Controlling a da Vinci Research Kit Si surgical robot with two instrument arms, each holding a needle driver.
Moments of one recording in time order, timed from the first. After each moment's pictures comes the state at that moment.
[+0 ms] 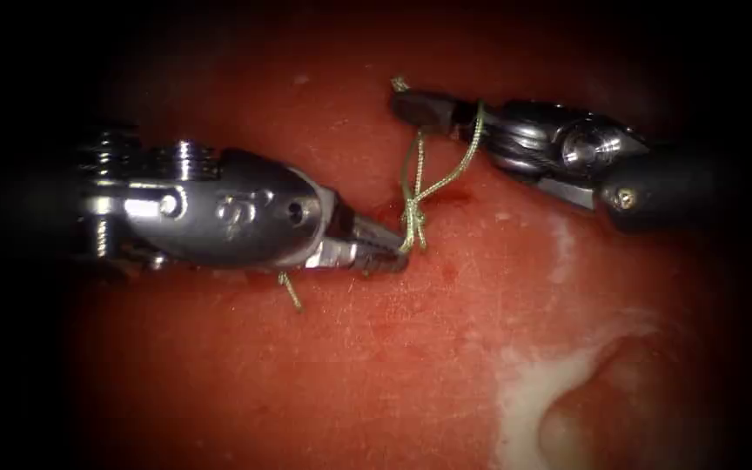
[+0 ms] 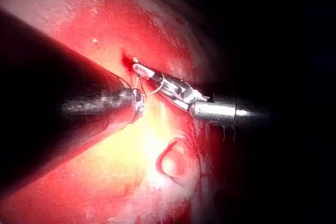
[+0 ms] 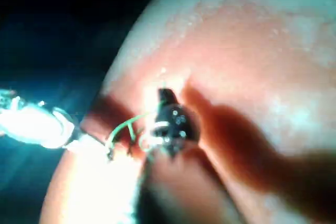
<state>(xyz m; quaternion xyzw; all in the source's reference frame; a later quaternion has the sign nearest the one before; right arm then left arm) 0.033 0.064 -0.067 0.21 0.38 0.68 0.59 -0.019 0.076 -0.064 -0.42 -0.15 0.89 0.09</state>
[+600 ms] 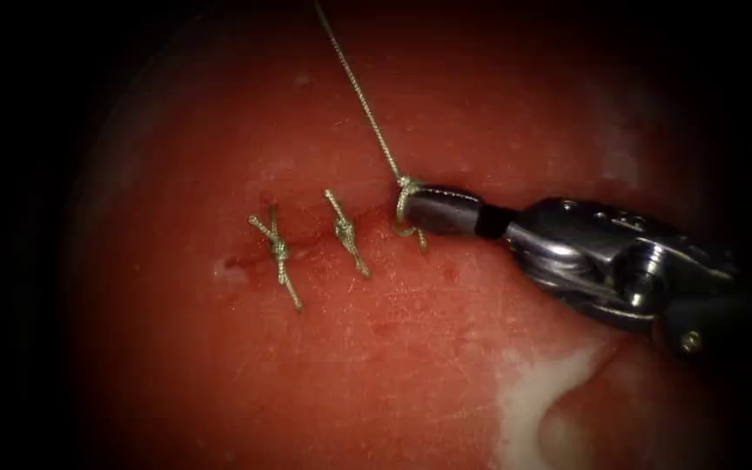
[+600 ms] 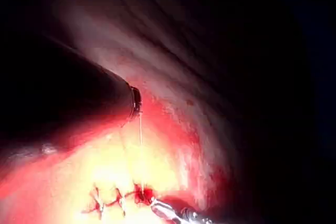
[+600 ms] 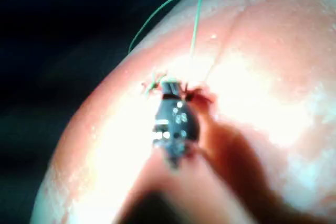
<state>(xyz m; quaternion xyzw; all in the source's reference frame) 0.031 0.058 -0.073 0.16 0.44 0.59 0.66 -0.008 0.095 -0.058 -0.39 -0.13 0.90 0.17</state>
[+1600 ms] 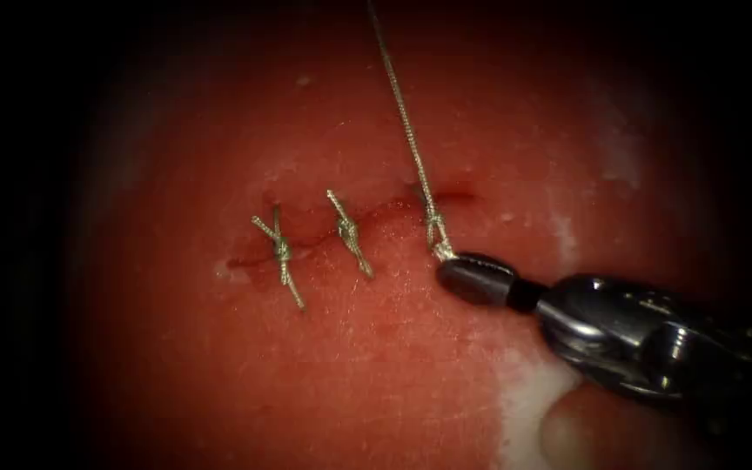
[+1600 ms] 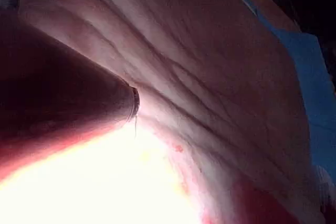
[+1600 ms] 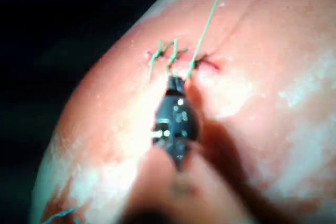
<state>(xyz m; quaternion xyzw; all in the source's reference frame) 0.029 0.053 -0.074 0.14 0.44 0.55 0.69 -0.007 0.107 -0.054 -0.34 -0.06 0.91 0.20</state>
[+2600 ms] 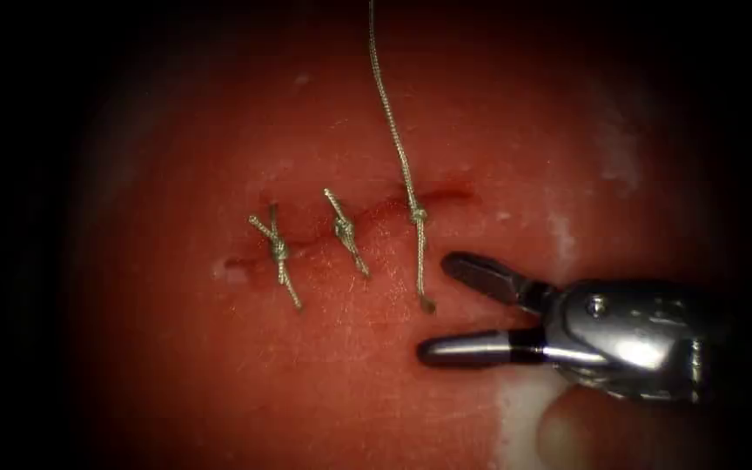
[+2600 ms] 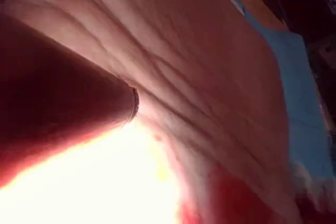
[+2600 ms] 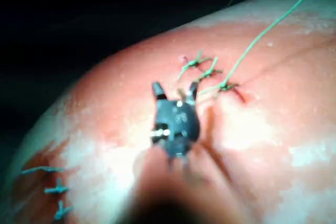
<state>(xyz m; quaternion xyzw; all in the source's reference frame) 0.029 0.054 -0.077 0.18 0.50 0.34 0.78 -0.009 0.105 -0.064 -0.39 -0.10 0.89 0.21</state>
